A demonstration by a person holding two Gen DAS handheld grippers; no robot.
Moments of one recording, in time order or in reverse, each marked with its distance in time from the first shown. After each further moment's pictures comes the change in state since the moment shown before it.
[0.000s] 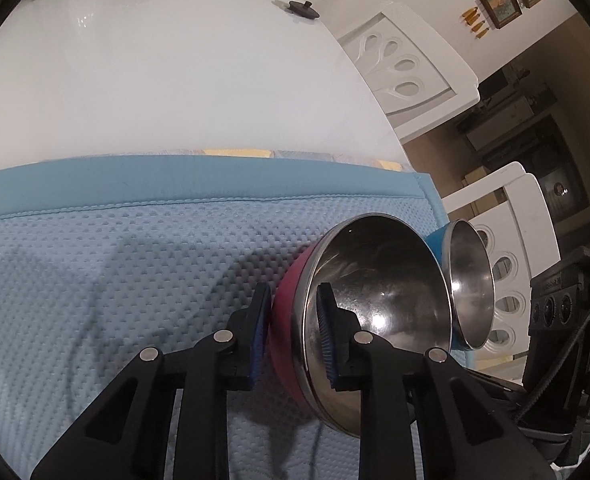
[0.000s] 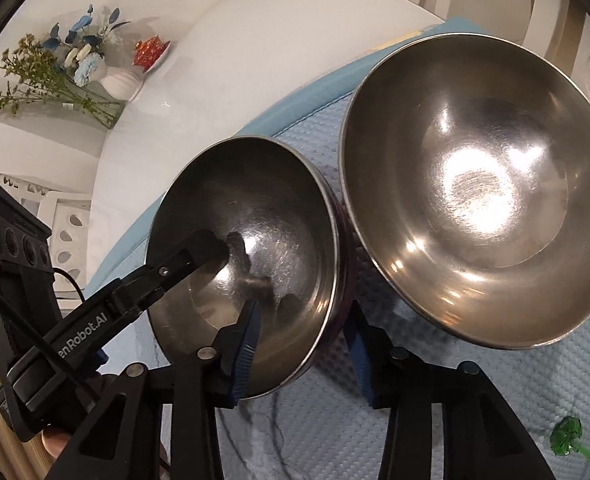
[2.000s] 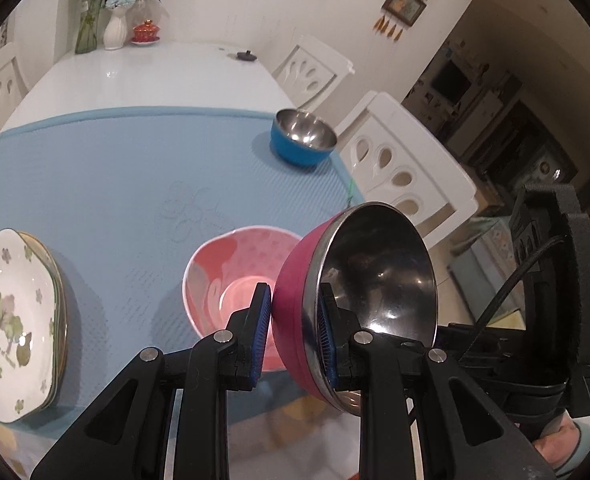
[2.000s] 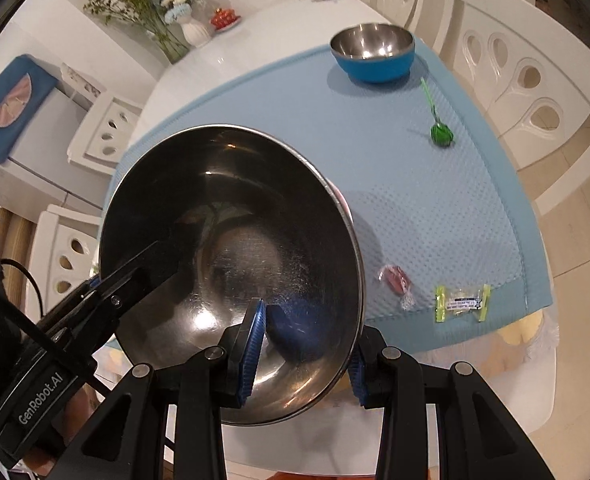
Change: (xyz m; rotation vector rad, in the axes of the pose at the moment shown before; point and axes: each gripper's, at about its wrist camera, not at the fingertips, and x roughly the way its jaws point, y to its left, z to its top) left arm -0.169 -0.118 -0.272 0.142 -0.206 0.051; right arm -0.163 -0.006 -0.275 -0.223 -0.035 -0.073
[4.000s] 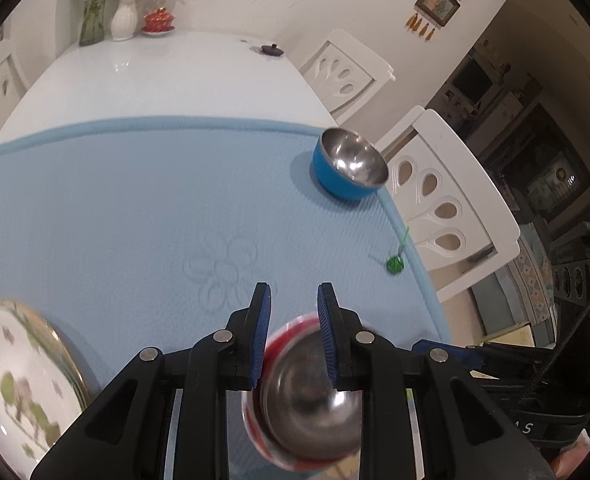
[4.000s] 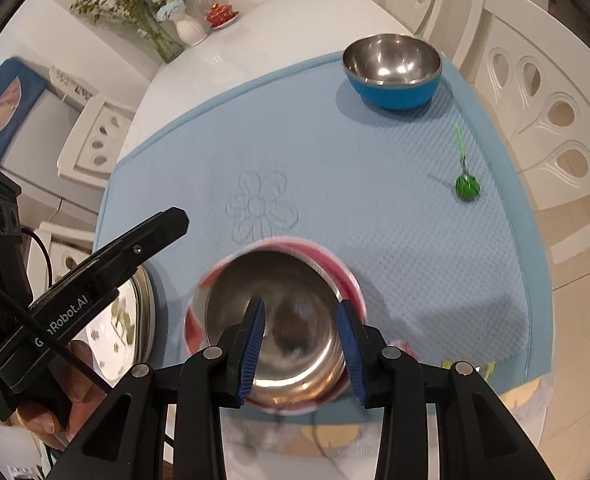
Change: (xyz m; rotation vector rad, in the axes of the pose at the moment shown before) left arm 0.044 0.046 0.081 -0.038 0.044 0.030; right arm 0.021 0.011 0.072 0.008 0.026 0.000
